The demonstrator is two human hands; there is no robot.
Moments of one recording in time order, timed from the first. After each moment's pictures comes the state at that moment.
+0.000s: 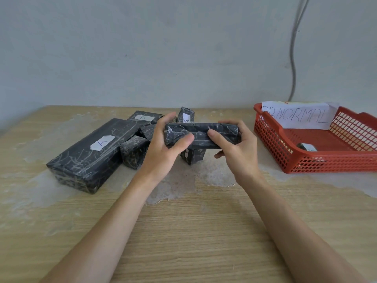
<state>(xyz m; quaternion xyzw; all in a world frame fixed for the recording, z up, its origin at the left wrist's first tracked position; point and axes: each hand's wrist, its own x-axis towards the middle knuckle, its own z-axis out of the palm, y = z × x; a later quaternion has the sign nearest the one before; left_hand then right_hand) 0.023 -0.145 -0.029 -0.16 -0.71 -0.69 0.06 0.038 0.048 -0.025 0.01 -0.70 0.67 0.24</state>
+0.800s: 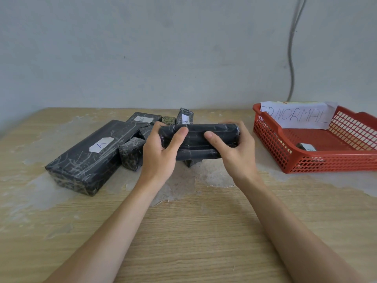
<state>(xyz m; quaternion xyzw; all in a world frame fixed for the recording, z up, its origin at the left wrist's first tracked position) 0.024 -0.137 -0.031 -0.11 -0.71 -0.68 0.17 0.045 0.044 -0.023 0.04 -0.72 0.64 0.26</state>
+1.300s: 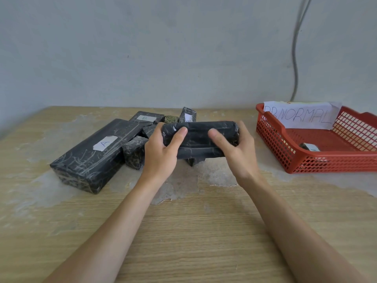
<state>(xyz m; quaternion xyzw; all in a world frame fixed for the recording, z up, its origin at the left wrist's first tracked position) 0.021 -0.140 -0.030 -0.09 -0.72 -0.66 0.17 0.044 0.044 -0.023 0.04 -0.73 0.64 0.22</state>
